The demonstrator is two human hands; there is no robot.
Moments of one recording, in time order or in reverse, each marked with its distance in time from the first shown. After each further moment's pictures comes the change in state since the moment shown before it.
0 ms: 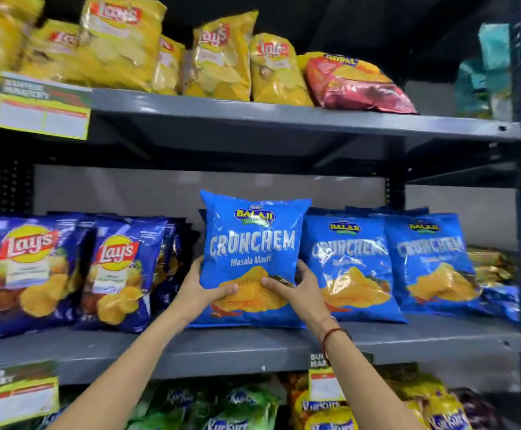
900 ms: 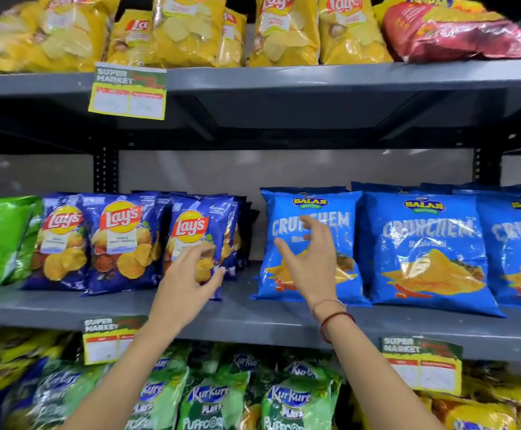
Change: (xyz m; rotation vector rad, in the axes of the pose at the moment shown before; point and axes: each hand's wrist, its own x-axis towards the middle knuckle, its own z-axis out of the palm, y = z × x) left_hand -0.062 -0.011 -0.101 0.700 0.323 0.332; right_hand -0.009 -0.031 0.101 -0.332 0.232 -0.315
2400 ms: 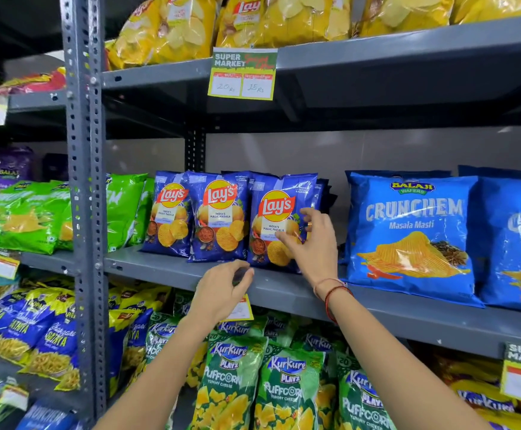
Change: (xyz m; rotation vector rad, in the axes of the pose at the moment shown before) left_hand -0.044 -0.085 -0.056 0.243 -0.096 -0.147; right_hand -0.032 -0.046 0.123 0.061 -0.232 -0.033
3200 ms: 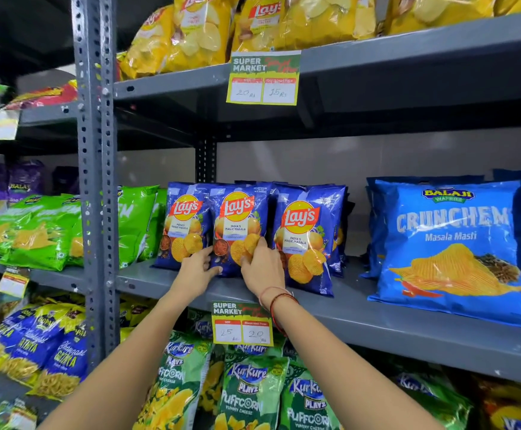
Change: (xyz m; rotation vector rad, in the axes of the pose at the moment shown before) left_hand 0.062 -0.083 -0.039 -0.182 -0.114 -0.363; right_hand -0.003 -0.050 0.114 -0.170 -0.333 0.137
